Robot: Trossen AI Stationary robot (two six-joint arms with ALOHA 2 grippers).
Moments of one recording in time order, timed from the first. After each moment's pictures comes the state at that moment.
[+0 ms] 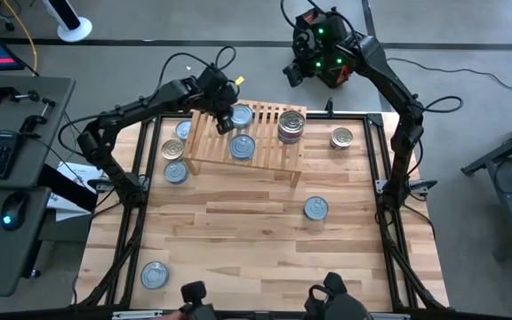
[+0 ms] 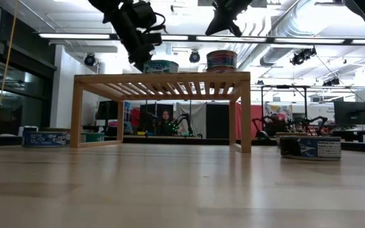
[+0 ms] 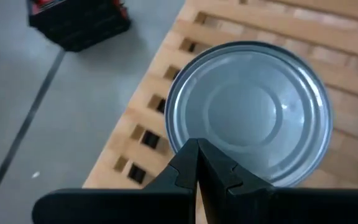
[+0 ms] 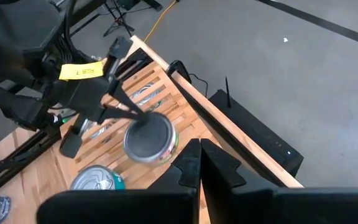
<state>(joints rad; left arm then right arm) 0.64 1.65 1.48 -0.76 -0.06 0.37 -0.70 1.90 2.35 -1.14 -0.27 0.17</state>
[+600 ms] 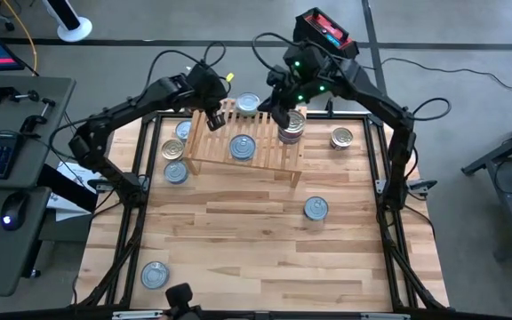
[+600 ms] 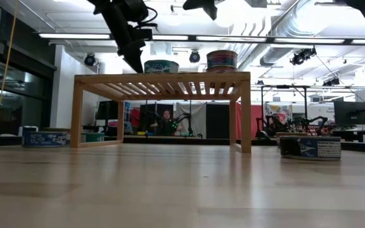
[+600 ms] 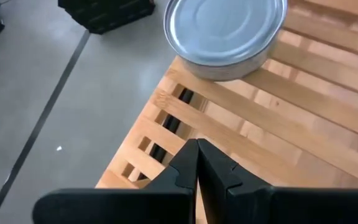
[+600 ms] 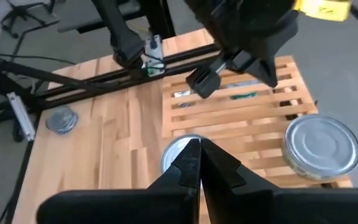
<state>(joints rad) 0.66 1.56 1.47 -0.82 -0.14 0.35 -0.43 1.91 2.35 -1.11 -0.35 -0.02</state>
